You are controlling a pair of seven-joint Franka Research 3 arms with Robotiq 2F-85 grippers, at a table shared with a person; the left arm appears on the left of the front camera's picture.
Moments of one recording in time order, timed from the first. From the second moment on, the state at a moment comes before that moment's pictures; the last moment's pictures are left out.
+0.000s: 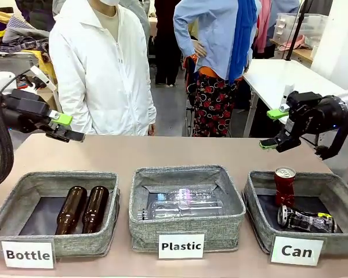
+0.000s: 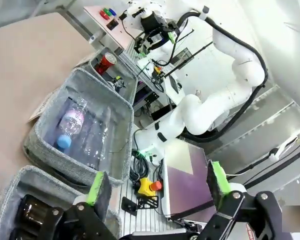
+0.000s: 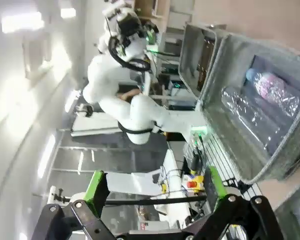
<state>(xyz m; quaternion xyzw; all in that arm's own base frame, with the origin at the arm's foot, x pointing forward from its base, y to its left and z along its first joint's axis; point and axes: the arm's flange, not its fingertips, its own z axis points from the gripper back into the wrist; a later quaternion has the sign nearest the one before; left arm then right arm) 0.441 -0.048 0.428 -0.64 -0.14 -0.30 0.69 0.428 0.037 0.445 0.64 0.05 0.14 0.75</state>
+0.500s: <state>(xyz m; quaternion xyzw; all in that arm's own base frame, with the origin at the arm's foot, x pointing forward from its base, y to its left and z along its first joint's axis) 0.442 -0.046 0.427 -0.63 -0.14 -0.30 0.70 0.421 0.039 0.457 0.63 0.05 0.16 0.76</state>
